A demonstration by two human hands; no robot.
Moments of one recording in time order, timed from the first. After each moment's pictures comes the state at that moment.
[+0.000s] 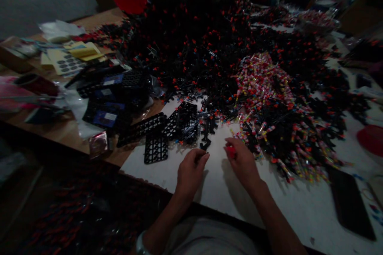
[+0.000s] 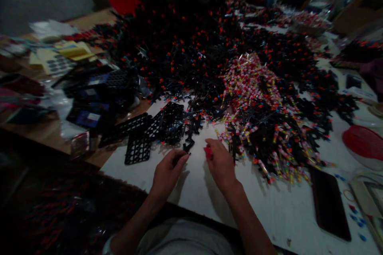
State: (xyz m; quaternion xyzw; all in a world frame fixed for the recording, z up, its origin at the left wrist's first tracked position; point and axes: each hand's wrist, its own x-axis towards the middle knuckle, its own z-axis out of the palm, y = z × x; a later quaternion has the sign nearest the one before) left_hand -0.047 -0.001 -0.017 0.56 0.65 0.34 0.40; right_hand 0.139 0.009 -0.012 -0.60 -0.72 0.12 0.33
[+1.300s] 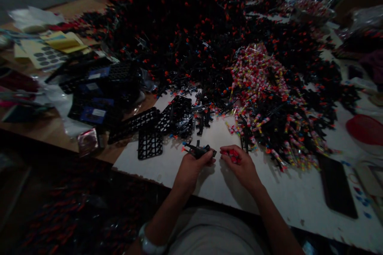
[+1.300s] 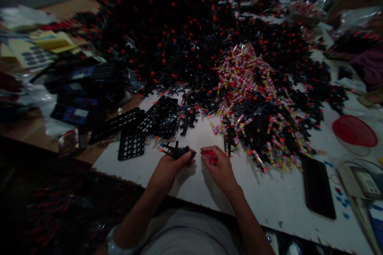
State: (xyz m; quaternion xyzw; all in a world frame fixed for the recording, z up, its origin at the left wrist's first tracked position) left_hand -0.027 -0.007 -0.009 0.28 0.55 0.39 0.69; right_hand 0.139 -0.031 -0.021 -0.60 -0.53 0.45 0.40
